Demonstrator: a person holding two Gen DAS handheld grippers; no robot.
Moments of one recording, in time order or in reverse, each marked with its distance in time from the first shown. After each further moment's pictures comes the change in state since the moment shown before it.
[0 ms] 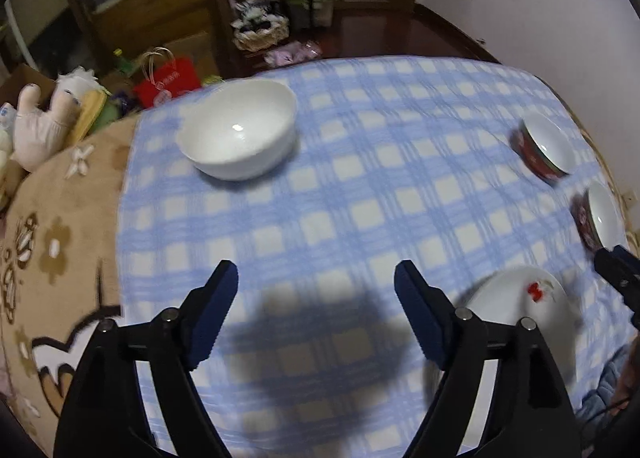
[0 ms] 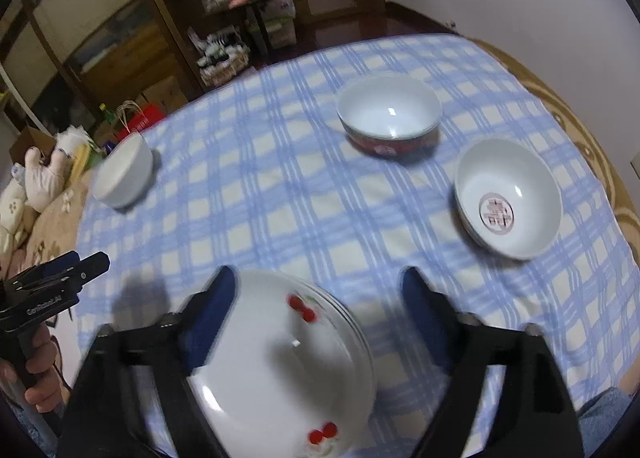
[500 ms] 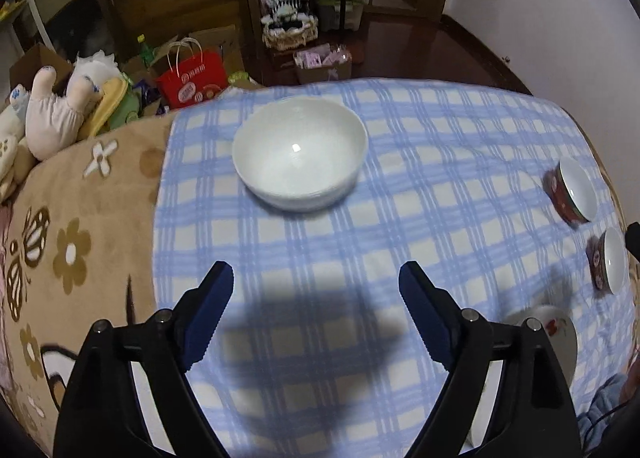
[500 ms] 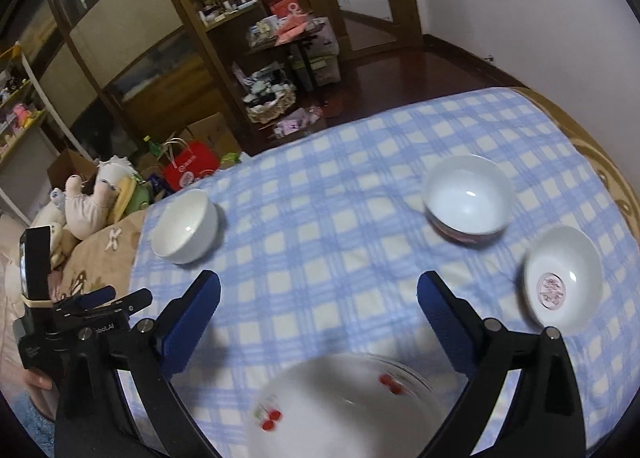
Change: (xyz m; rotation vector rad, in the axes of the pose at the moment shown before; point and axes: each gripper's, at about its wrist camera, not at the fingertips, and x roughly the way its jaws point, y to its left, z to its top) left arm 0.006 0.059 0.035 -0.070 -0.004 0.017; right arm 0.001 0.064 0.060 -0.050 -0.083 0.139
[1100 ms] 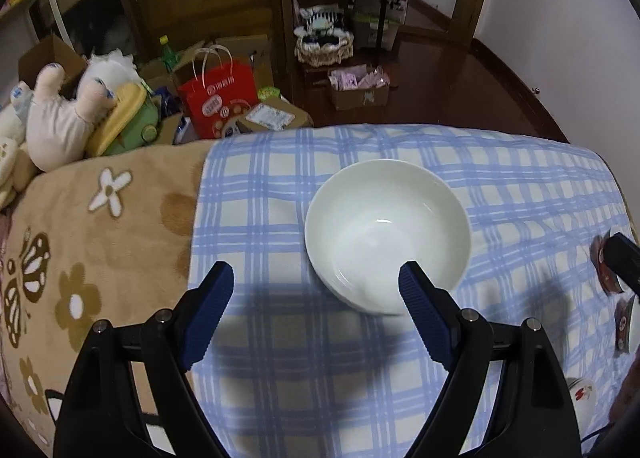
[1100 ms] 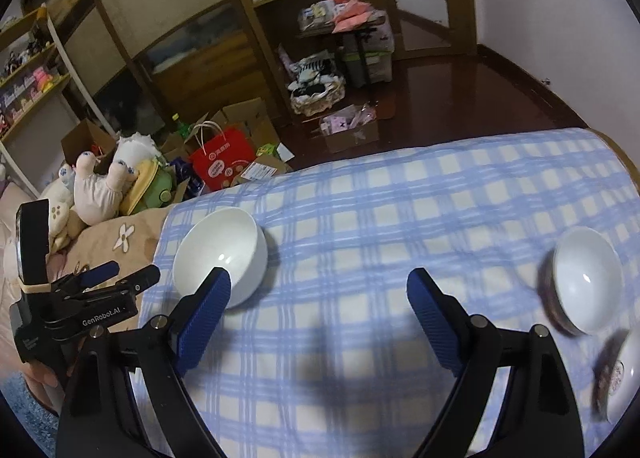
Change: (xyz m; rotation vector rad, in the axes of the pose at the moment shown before) left arm 0.065 0.073 0.066 -0.086 -0.023 0.034; right arm 0.110 0.090 0.052 -0.109 0.031 0.071
